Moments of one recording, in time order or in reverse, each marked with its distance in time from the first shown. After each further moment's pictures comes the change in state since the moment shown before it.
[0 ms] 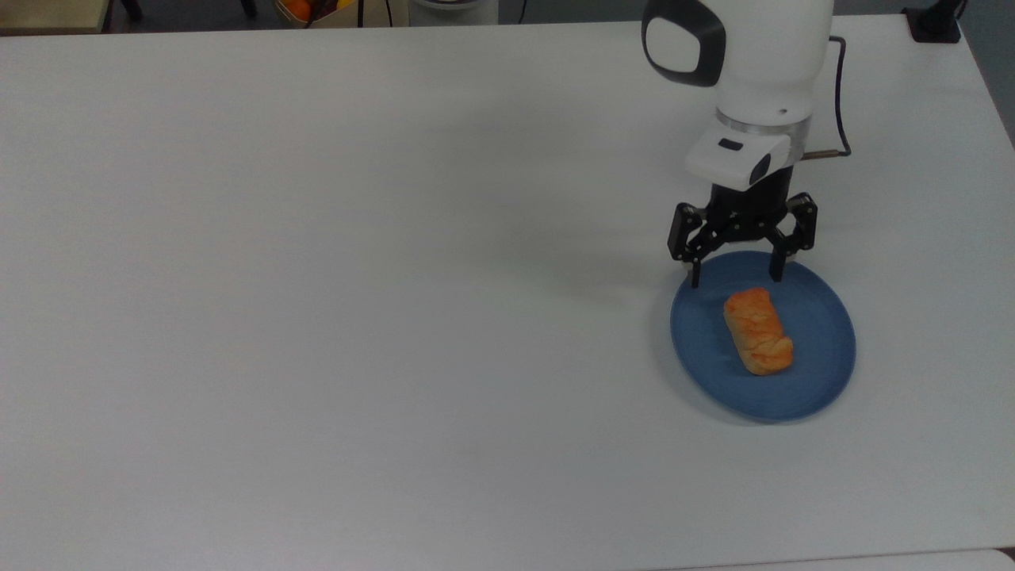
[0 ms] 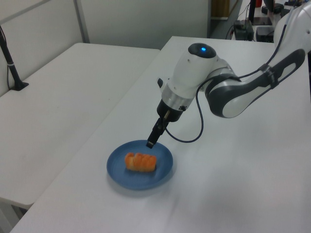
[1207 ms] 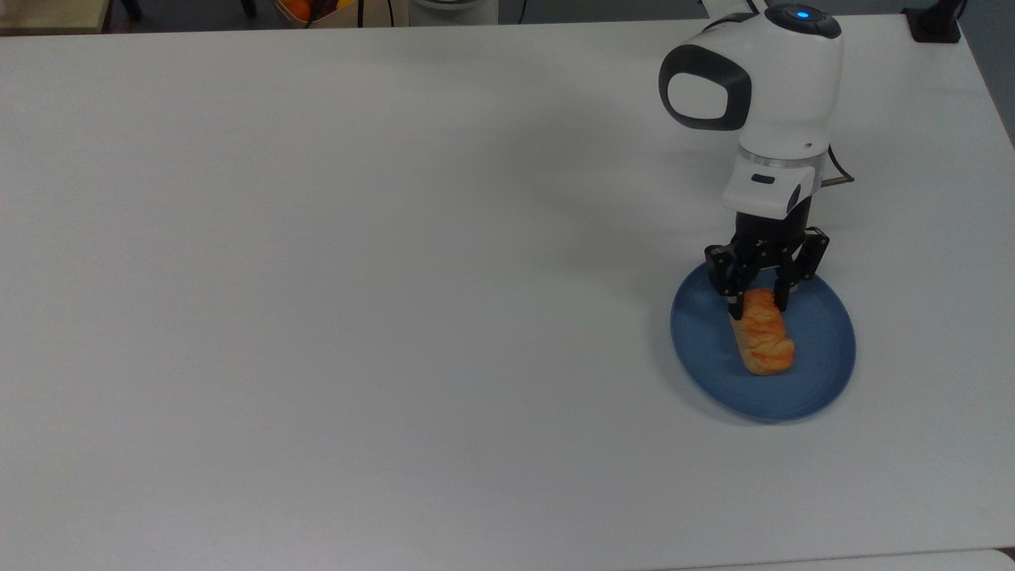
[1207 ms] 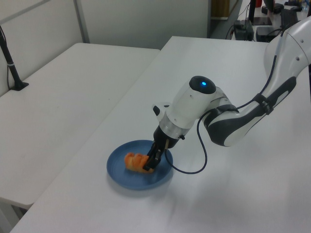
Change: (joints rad) arm 0.037 0.130 0.014 0.043 -0.166 0.121 0.018
